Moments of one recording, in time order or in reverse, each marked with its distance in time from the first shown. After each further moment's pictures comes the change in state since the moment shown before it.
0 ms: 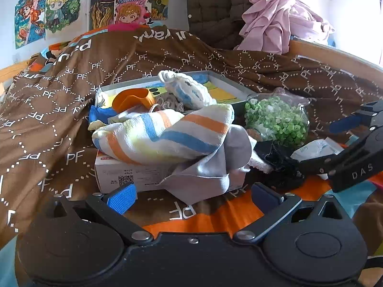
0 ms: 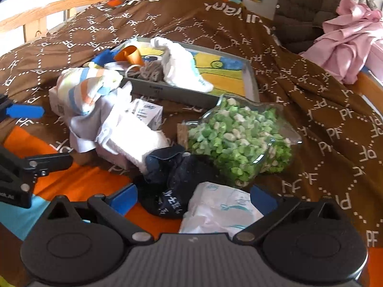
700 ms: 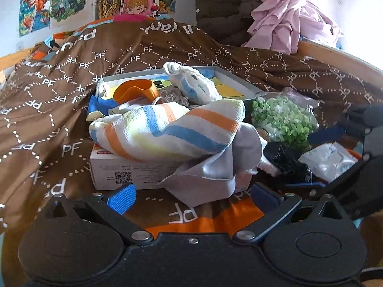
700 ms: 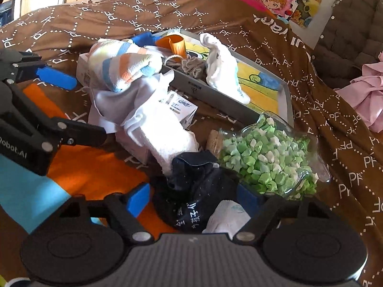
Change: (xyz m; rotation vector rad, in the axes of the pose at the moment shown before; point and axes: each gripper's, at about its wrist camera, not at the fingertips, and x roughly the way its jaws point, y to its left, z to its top) left arm 0.016 0.006 0.000 -0.071 0.018 -0.010; right arm 0.022 0.031 0.001 -0.257 -0.019 0.026
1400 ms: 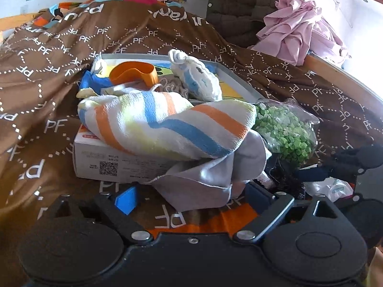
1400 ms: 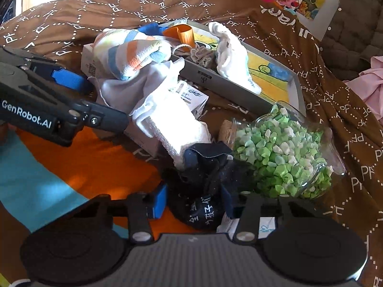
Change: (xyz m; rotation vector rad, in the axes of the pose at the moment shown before) left arm 0.019 0.012 0.002 -0.148 0.030 -0.076; right arm 0.011 0.006 -0.002 0.011 0.039 0.035
